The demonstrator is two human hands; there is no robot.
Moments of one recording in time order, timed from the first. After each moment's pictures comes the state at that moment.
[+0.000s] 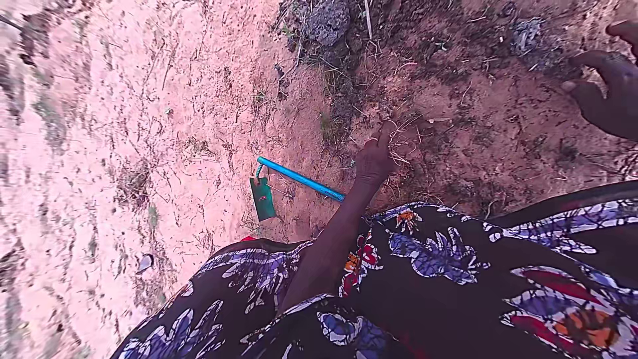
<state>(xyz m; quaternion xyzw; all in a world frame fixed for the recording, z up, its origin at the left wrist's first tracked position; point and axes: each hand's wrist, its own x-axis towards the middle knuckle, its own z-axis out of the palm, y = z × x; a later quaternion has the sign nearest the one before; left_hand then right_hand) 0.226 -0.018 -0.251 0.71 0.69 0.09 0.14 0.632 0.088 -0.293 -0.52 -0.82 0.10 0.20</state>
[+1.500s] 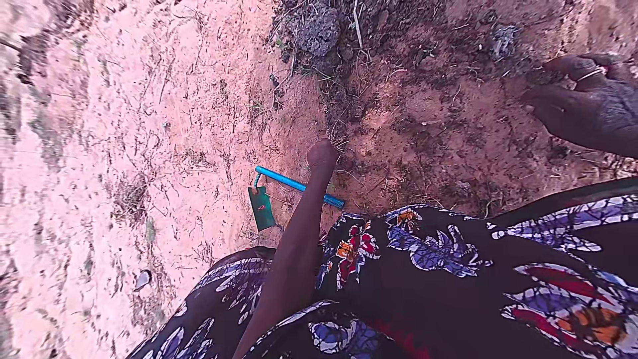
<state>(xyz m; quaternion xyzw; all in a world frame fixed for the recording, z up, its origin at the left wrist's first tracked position) 0.134 0.036 -0.239 0.51 0.81 -0.20 0.20 0.593 0.057 -0.264 -0.46 -0.86 0.12 0.21</state>
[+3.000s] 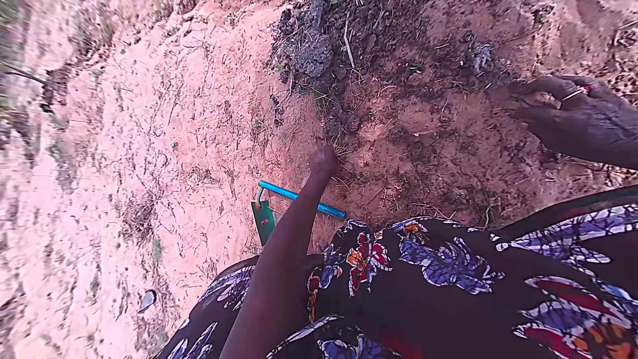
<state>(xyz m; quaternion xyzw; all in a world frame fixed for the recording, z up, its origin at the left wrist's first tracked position) 0.136 0.062 -0.241 0.57 0.75 -0.27 0.19 0.605 0.046 -0.265 -0.42 -0.88 0.10 0.20</state>
